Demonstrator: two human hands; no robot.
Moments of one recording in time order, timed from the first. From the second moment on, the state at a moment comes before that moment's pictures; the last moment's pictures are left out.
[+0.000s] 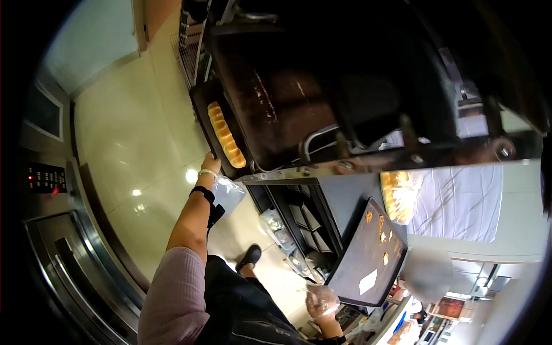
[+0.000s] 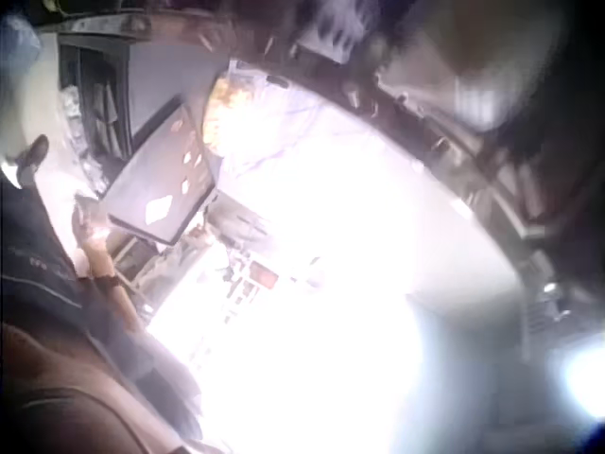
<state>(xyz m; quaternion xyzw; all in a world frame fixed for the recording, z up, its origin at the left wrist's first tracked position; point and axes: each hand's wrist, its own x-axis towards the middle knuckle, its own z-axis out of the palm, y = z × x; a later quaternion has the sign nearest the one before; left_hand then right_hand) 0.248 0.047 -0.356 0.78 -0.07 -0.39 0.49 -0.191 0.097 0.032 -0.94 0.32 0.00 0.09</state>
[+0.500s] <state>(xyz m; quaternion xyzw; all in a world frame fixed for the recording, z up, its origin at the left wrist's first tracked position) 0.296 0.244 -0.331 0.82 0.10 -0.17 0.53 0.082 0.039 -0.275 -0.27 0.55 -0.03 0.79</state>
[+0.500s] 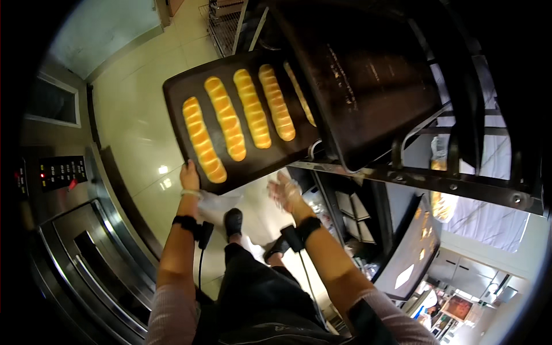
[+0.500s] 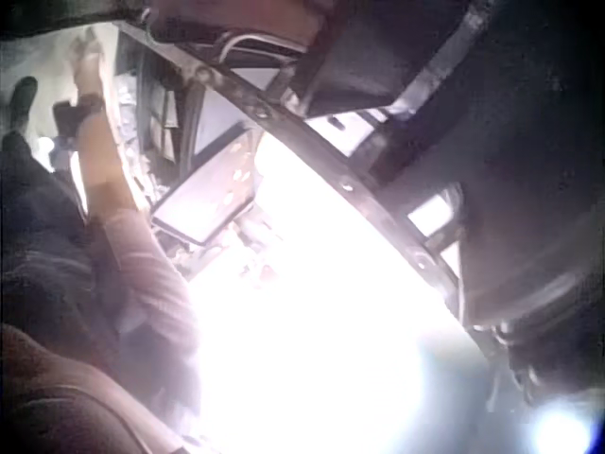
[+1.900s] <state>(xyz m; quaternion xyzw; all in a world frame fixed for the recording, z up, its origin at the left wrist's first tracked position) -0.031 0.449 0.077 0.73 -0.29 -0.31 0.53 -0.452 0.222 0.113 -0.26 0.50 -0.38 0.73</state>
